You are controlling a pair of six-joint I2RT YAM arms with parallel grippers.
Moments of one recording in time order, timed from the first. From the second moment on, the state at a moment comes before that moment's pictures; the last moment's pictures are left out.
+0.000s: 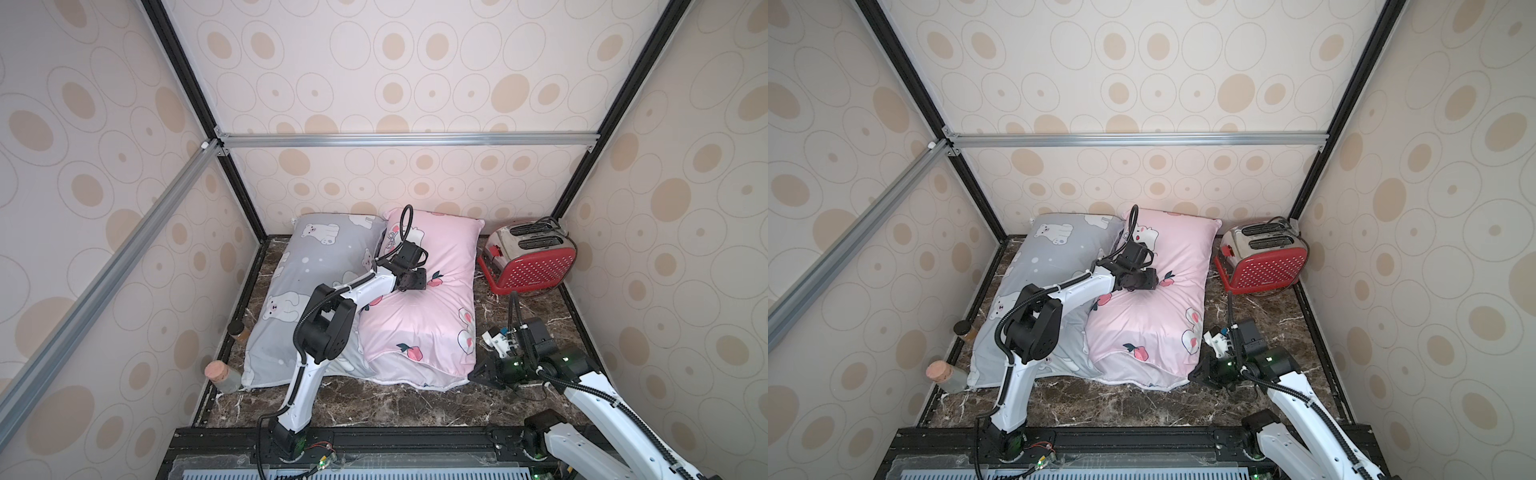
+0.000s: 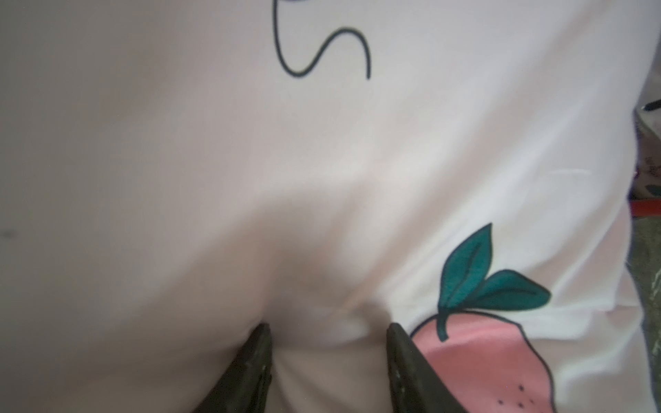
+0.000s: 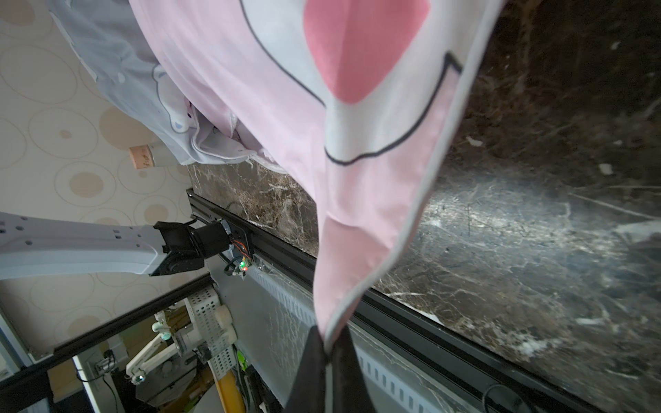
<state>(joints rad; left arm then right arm) -0.61 2.21 1.78 -0.44 0.03 -0.48 0.32 0.80 0.62 -0.94 -0.68 0.61</state>
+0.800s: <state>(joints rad) -0.85 1.52 1.00 -0.25 0.42 -0.84 0.31 0.76 0.56 -0.73 -0.77 0.69</state>
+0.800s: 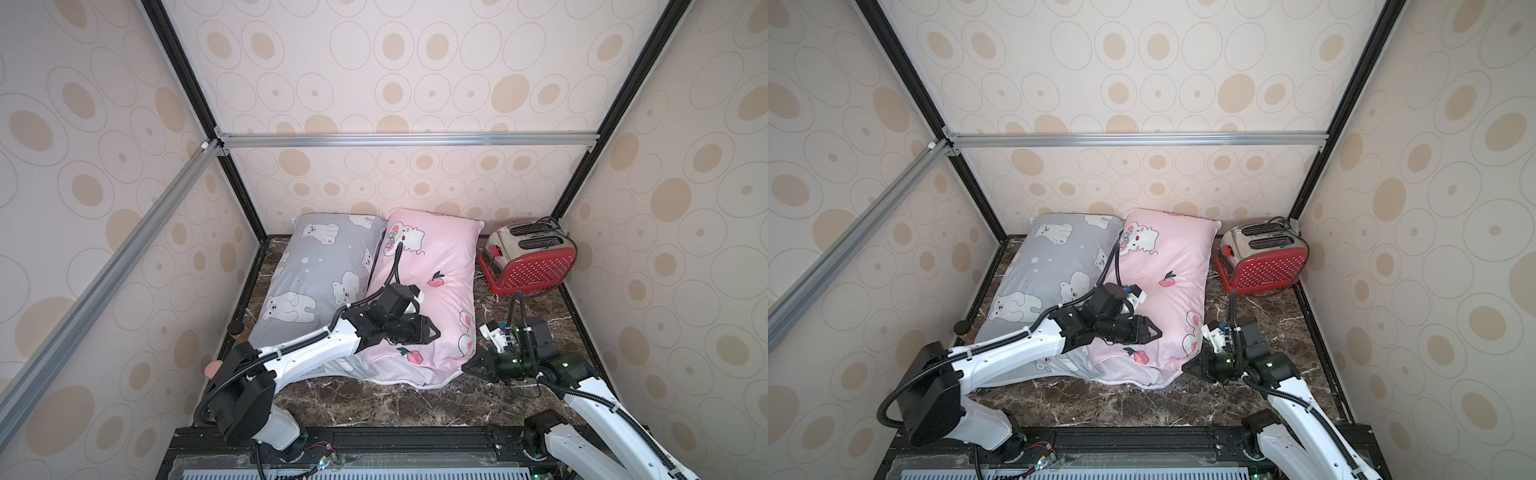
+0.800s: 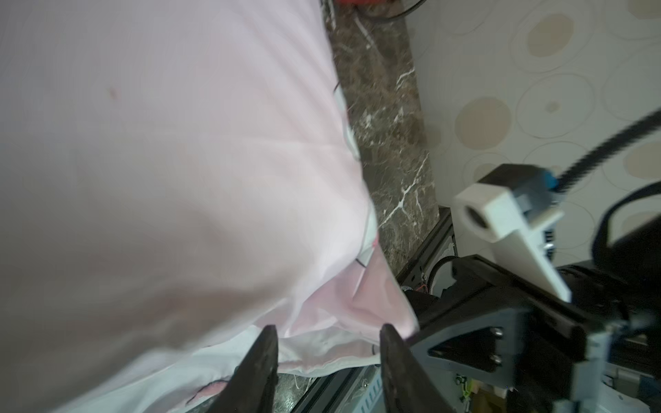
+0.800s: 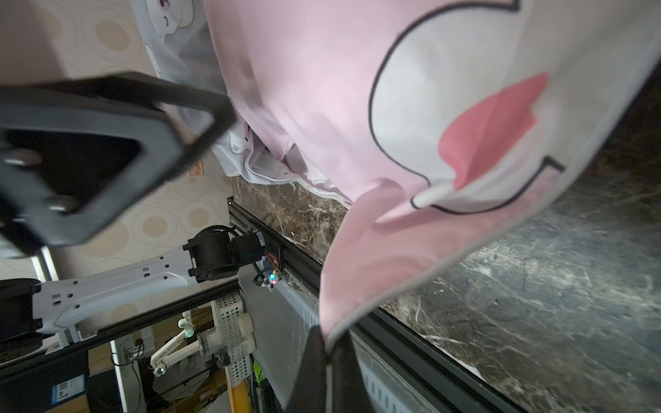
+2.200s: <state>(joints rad) -0.90 1.60 0.79 0.45 0.58 -1.27 0.29 0.76 0.51 -0.42 -0.77 0.90</state>
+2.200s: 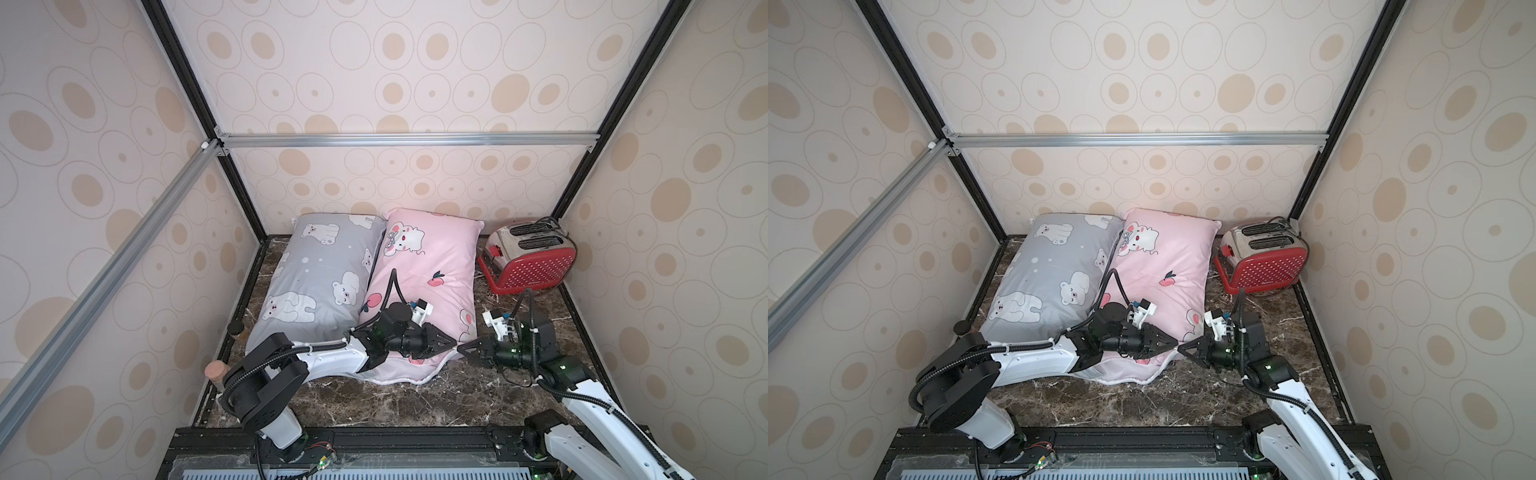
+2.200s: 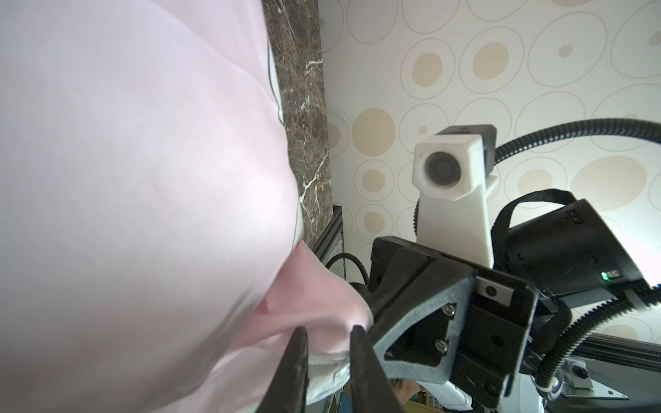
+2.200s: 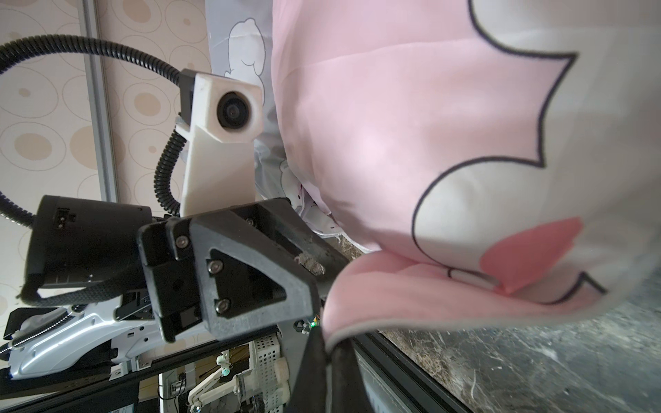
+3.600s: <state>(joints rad) -0.91 1.66 0.79 0.55 0.60 -1.33 0.25 0.81 0.51 -0.42 -0.74 0.87</state>
